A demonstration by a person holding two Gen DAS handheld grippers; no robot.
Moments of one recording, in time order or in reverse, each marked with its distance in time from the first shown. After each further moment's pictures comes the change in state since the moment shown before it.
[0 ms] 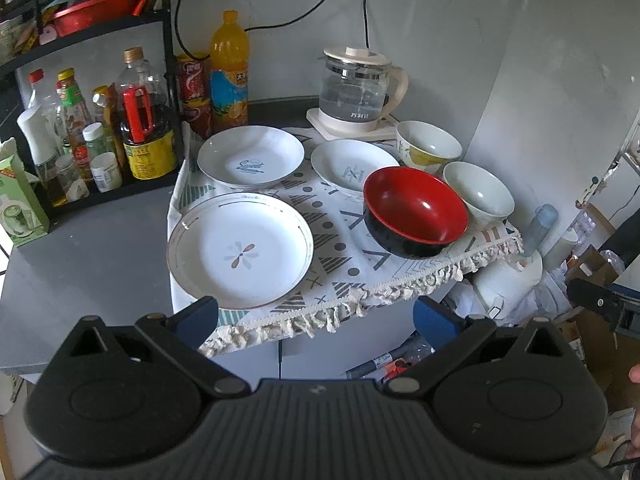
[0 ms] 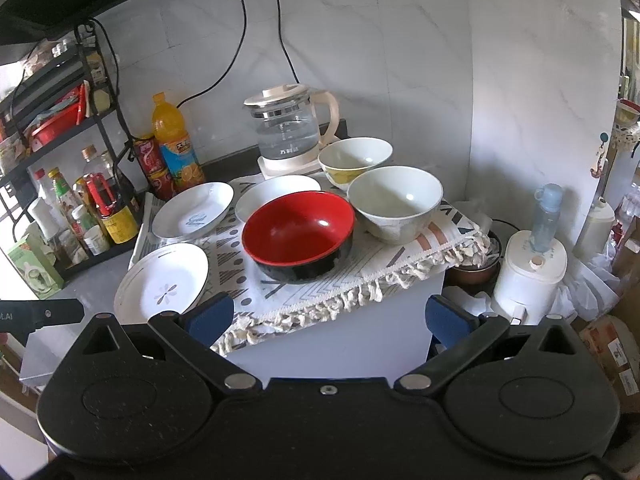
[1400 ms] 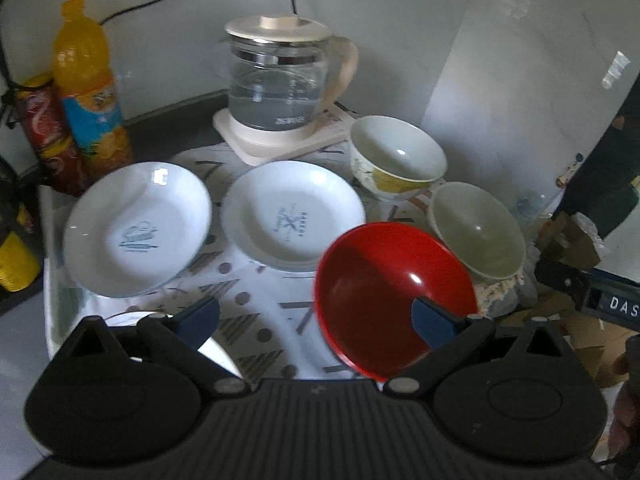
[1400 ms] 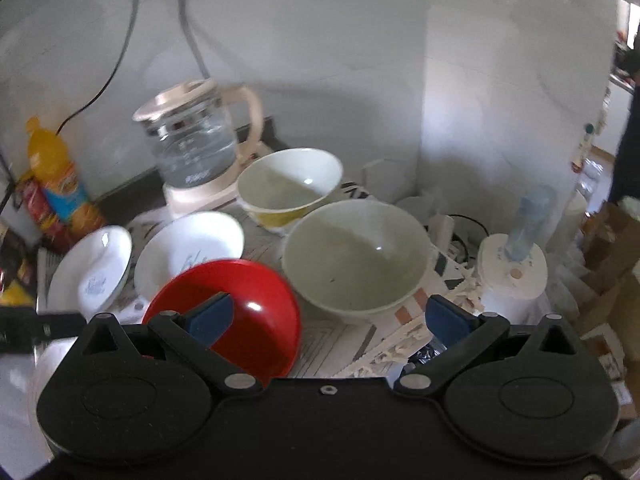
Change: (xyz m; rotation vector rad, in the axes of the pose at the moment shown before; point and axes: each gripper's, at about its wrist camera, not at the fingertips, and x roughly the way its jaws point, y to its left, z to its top) left arm 0.190 -0.041 0.144 0.145 0.132 -0.191; right arm 0.159 -0.016 0.094 0.123 0.054 -0.207
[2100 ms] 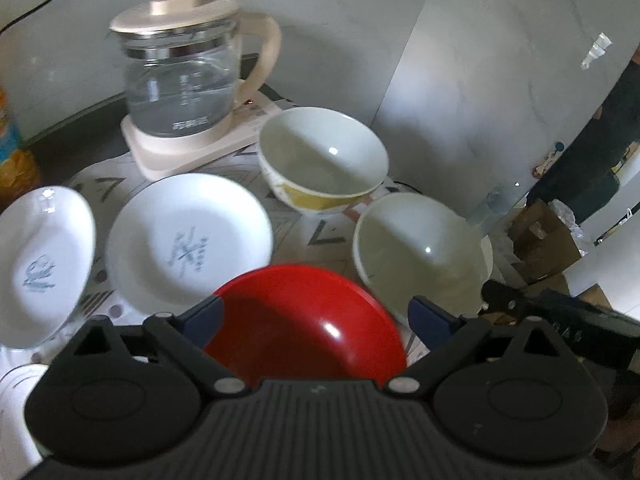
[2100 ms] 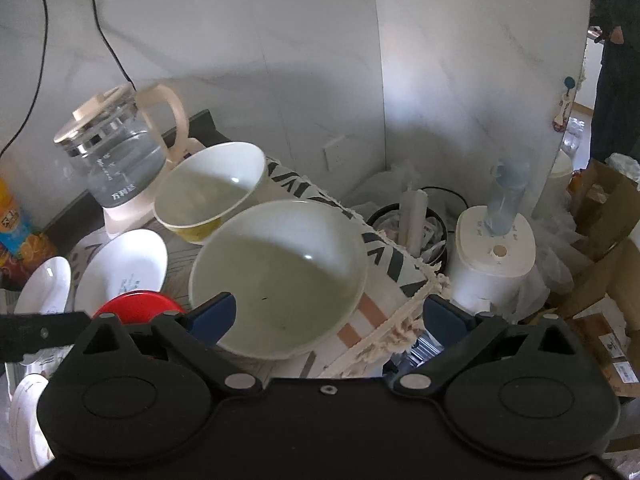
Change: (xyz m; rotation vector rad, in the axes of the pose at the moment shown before) left arm 0.079 -0.077 0.052 0.024 0.067 -0.080; right arm 0.068 -0.065 0.019 0.098 0.084 -0.038
